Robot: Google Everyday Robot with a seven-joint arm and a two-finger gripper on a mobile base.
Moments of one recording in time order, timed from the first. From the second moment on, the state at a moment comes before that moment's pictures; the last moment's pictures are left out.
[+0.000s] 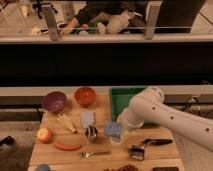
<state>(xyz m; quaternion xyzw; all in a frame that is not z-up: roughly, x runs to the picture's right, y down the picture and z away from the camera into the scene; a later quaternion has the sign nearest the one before) 0.080 0.189 0.680 -0.30 -0.15 -0.05 0.94</state>
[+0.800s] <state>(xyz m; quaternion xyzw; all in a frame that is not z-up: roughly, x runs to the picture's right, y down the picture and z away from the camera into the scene) 0.076 0.172 0.661 -0.29 -0.15 -0.05 0.95</state>
